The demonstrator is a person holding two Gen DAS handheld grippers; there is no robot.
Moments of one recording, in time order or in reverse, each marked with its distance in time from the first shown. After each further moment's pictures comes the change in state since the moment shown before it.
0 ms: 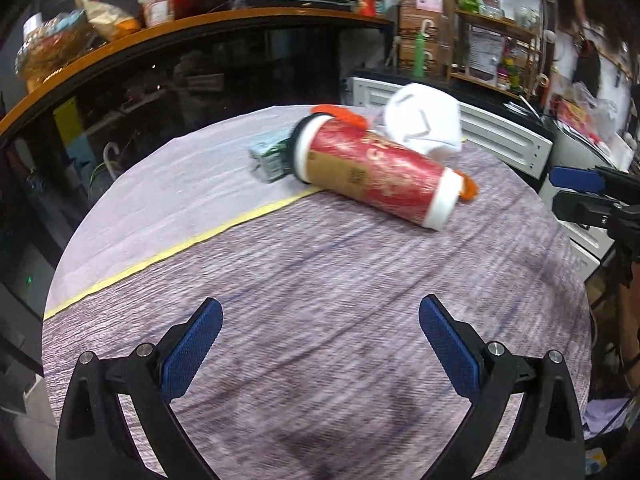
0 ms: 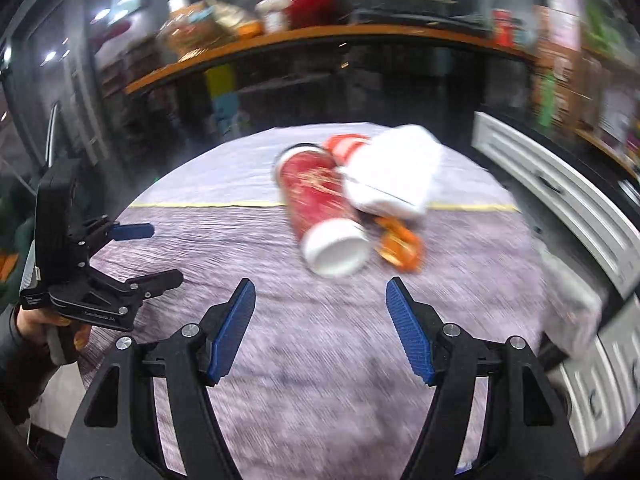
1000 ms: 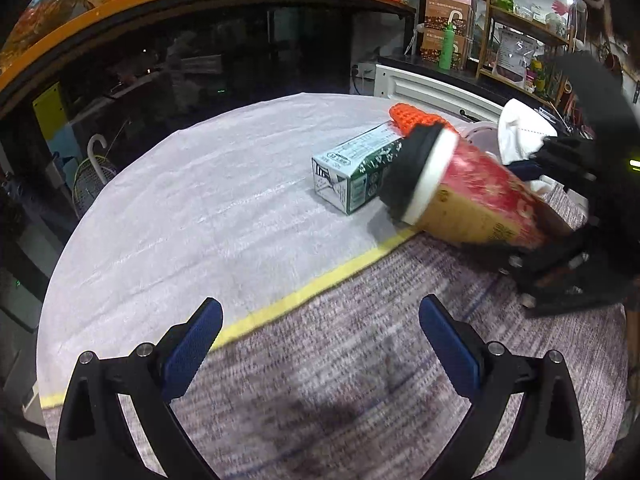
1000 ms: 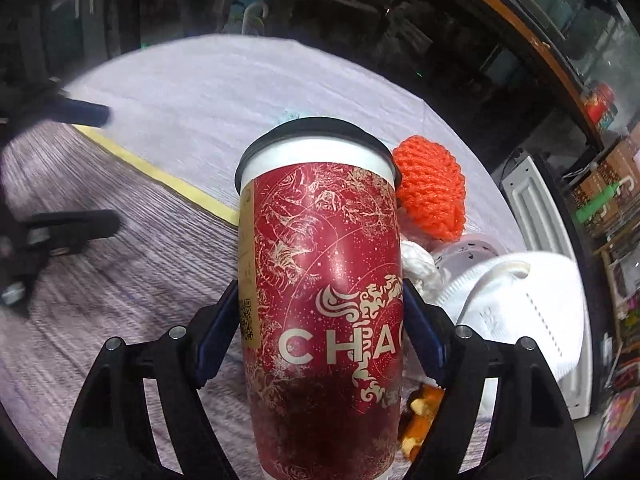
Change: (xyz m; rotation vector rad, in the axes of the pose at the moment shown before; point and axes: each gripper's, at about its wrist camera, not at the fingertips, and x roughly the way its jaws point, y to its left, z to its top) left arm 0.086 0.089 0.064 0.014 0.069 -0.050; right arm 0.174 0.047 0.091 -0.329 0.268 -0.176
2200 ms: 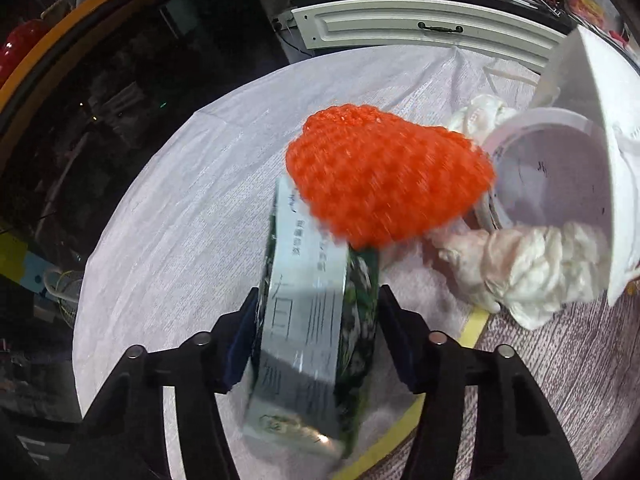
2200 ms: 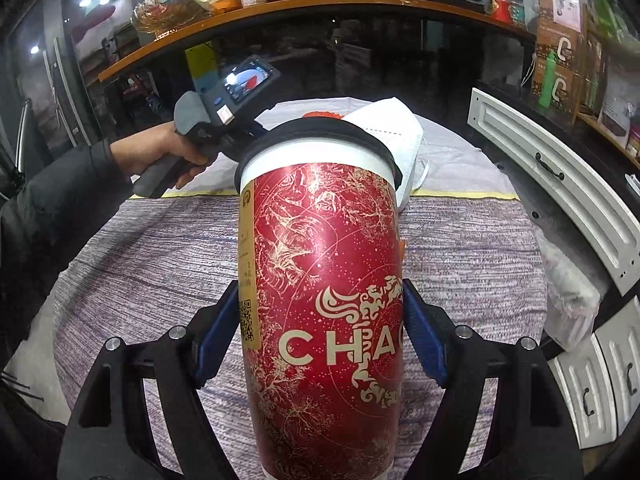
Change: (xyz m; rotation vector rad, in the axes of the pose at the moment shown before) left arm 0.120 -0.080 0.105 0.401 0.213 0.062; right arm -0.113 -0.057 -0.149 0.403 -0.192 0.152
